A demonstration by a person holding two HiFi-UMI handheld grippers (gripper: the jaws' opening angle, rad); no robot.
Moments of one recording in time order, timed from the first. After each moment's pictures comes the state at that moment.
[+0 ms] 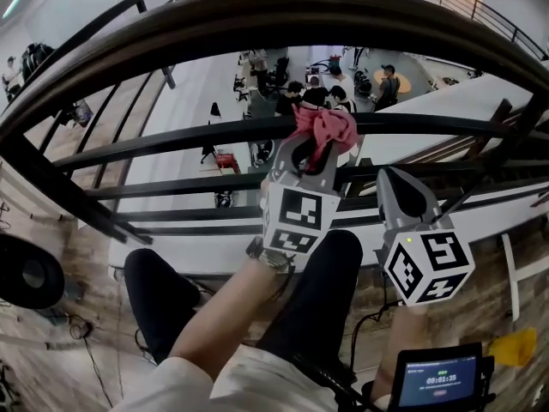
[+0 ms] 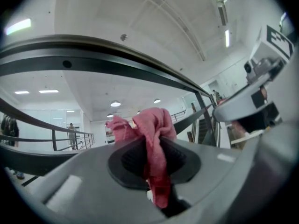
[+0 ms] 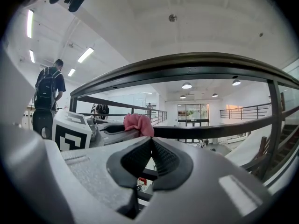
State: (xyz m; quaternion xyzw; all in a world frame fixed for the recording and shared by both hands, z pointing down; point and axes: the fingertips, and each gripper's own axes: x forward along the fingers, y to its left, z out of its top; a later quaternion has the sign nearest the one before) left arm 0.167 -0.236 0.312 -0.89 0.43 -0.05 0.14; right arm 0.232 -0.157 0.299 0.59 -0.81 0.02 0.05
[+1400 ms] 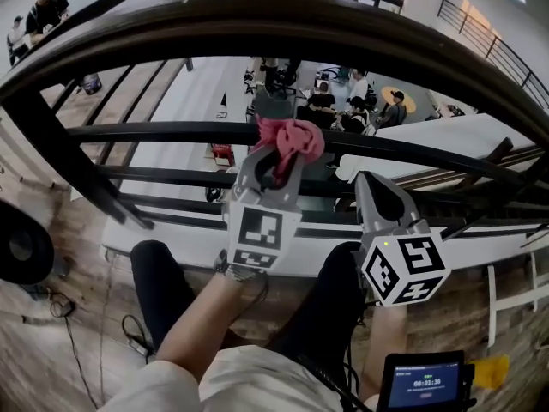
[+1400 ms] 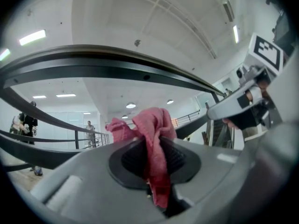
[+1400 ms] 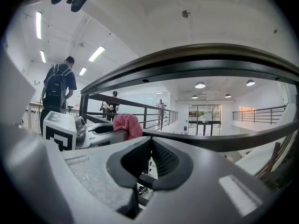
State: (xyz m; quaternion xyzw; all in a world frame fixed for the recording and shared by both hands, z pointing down) left arm 0.021 -0.233 0.296 -0.85 0.50 -0.03 0.15; right arm 0.122 -0.183 0.279 0.54 -0.84 0.00 0.06
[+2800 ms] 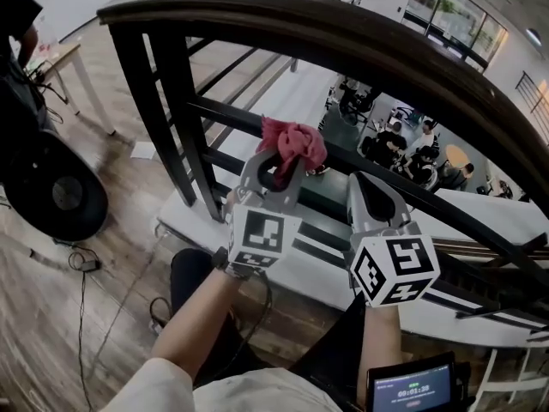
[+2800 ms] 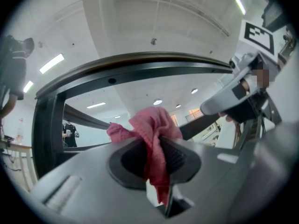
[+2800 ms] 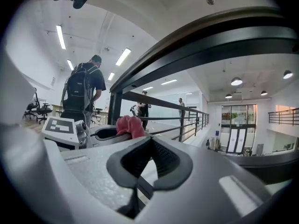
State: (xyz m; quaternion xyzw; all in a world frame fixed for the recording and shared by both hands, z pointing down) left arm -0.283 -0.236 0.307 -0.75 0.64 -0.06 0.18; right arm -0.188 -0.219 0.284 0.38 -0.92 -0.03 0.07
